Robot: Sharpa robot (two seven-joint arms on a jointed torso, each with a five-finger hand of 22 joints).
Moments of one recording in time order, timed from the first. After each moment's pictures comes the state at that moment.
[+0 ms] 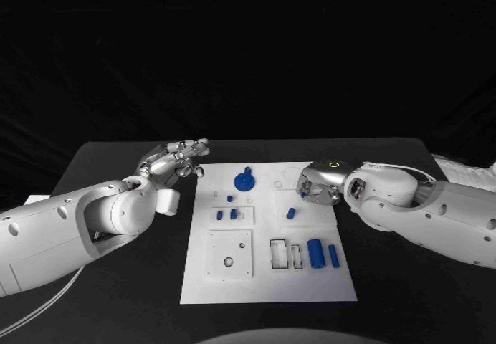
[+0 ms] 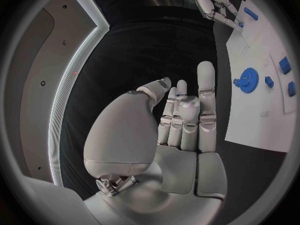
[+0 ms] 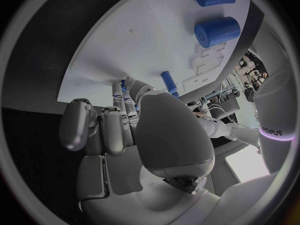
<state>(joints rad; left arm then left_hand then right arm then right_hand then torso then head) 1.14 -0.90 -0.02 1.56 0.15 -0.26 0.40 1.35 -0.16 0.46 0.05 0.16 1.05 0.16 0.10 0.07 1.20 0.09 0.19 0.11 1.32 0.00 1.18 0.78 0.16 1.32 0.10 0.56 0.72 1.11 -0.88 0.02 1.55 -1.81 -0.08 -0.13 1.48 -0.10 0.39 0.10 0.10 1.10 0.14 0.07 0.07 1.16 0.08 0.07 0.07 1.47 -0.01 1.38 1.24 0.08 1.40 0.10 1.30 1.10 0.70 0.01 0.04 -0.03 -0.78</state>
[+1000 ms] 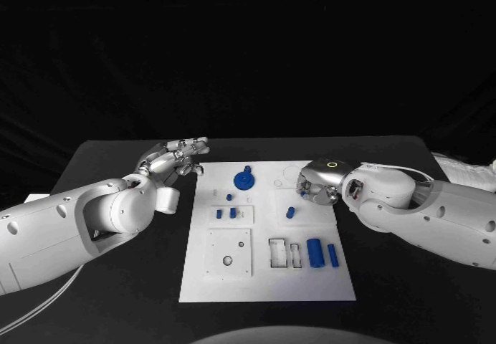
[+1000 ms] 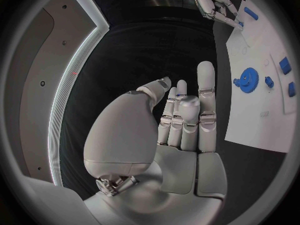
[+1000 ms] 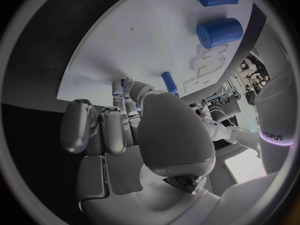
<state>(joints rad) 1.14 -0.90 -0.02 1.56 0.15 -0.26 0.40 1.35 -0.16 0.45 0.05 0.16 1.05 0.16 0.10 0.07 1.19 0.09 0.19 0.11 1.32 0.00 1.18 0.77 0.16 1.32 0.10 0.56 0.72 1.10 -0.89 0.02 1.58 -1.84 -0.09 -0.16 1.44 -0.09 0.48 0.06 0.06 1.17 0.13 0.08 0.09 1.23 0.07 0.08 0.07 1.46 -0.01 1.39 1.25 0.08 1.42 0.09 1.30 1.12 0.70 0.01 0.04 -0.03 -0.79</state>
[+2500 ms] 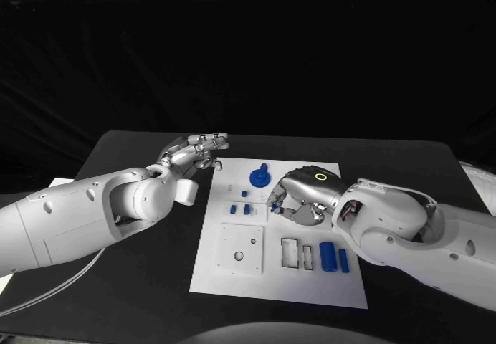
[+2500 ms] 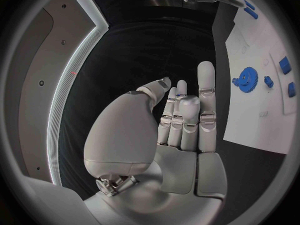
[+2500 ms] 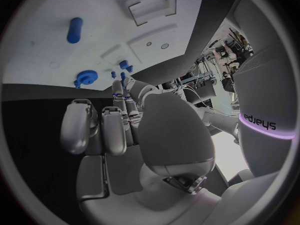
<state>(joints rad) 1.13 -0.89 -0.02 1.55 0.15 -0.26 0.39 1.35 -0.15 0.45 0.04 0.16 1.04 0.16 0.10 0.07 1.18 0.09 0.20 0.11 1.31 0.00 1.18 0.76 0.16 1.32 0.10 0.55 0.72 1.05 -0.86 0.06 1.85 -1.80 -0.18 -0.17 1.44 -0.10 0.49 0.05 0.05 1.17 0.12 0.08 0.09 1.24 0.06 0.07 0.07 1.47 -0.01 1.39 1.25 0.08 1.42 0.09 1.31 1.13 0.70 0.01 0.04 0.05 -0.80</state>
